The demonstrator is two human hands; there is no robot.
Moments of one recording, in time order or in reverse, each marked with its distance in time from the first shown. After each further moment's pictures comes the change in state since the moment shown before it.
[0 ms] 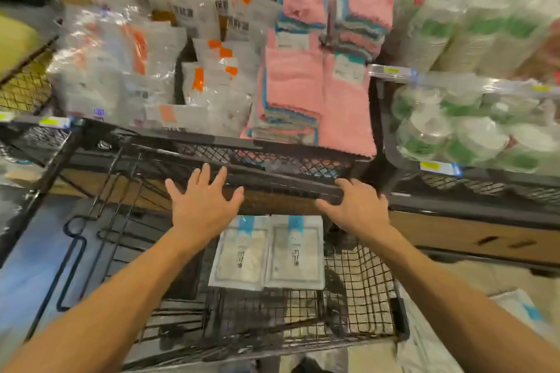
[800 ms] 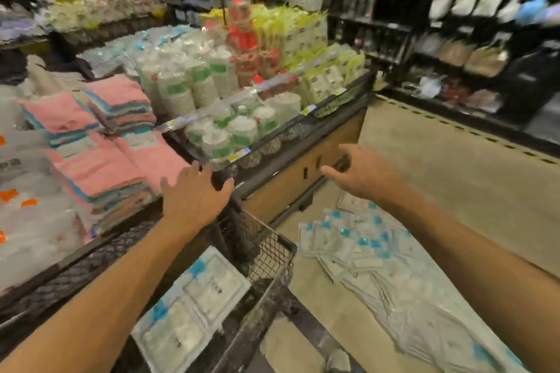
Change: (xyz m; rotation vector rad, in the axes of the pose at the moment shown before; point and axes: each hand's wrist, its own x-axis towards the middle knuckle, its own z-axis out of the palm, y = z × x) left_hand -0.134 0.166 -0.128 0.039 0.126 0.892; right_hand -0.354 0.106 -0.121 0.142 0.489 0.671
